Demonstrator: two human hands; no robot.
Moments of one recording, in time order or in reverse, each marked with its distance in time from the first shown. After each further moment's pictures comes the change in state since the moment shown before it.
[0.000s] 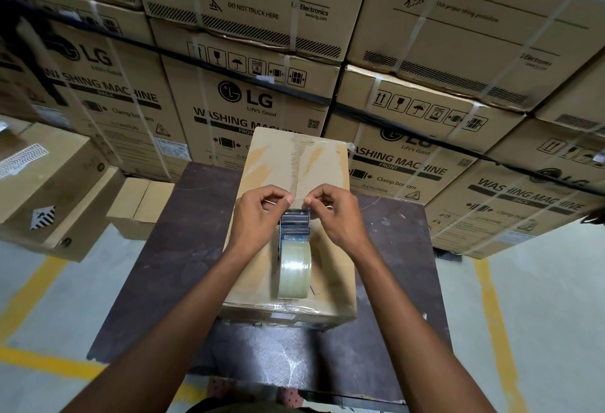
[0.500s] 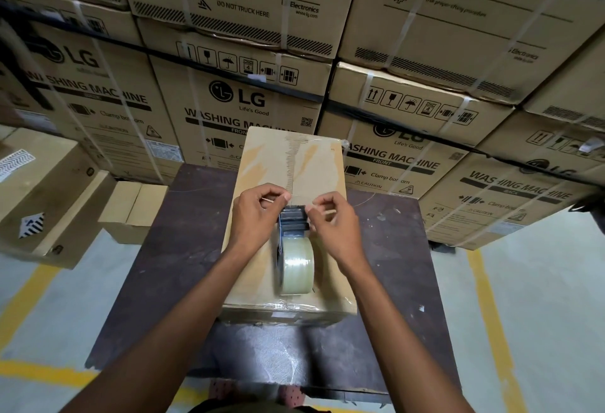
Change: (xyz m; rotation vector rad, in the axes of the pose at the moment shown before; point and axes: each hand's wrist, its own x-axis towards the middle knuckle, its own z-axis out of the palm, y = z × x) left_hand 0.007 -0.011 0.003 -0.044 -0.009 -0.020; right_hand -0.027 0.009 0.020 0.147 0.222 0.204
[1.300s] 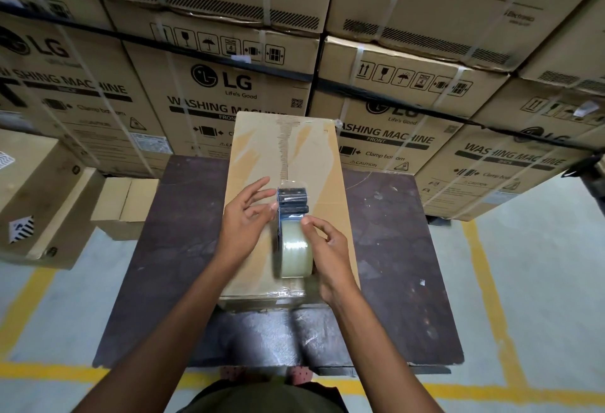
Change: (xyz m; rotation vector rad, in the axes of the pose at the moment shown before) left_hand -0.026 -0.019 -0.013 -0.264 -0.152 -0.154; right_hand -0.063 0.016 0.025 0.469 0.080 0.457
